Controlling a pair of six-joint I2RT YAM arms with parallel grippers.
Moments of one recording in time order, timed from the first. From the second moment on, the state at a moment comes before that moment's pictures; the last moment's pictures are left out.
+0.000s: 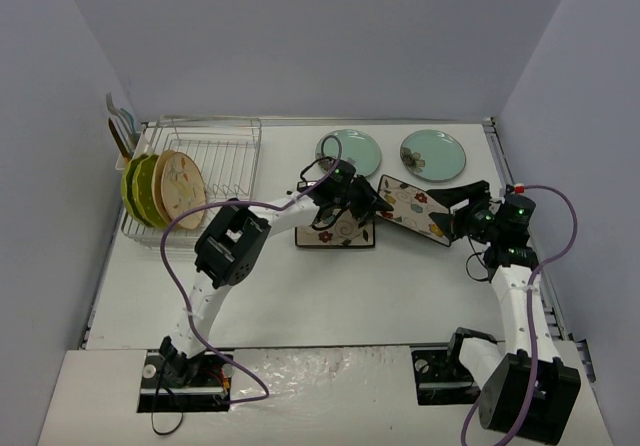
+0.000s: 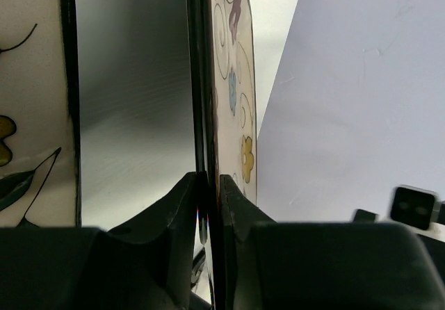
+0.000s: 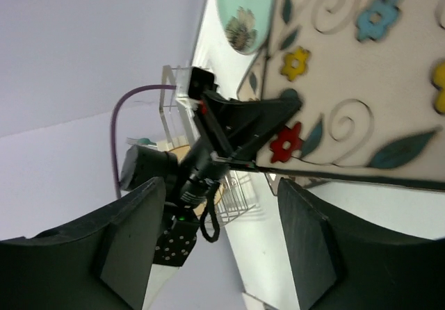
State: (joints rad) left arm -0.74 2.23 1.62 0.07 0.41 -1.37; right arm -0.25 0.95 0.61 -0.10 -0.63 1.18
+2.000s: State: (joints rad) left arm -0.03 1.45 1.80 -1.00 0.00 0.05; right arm -0.15 1.03 0.79 -0.14 -0.68 0.79
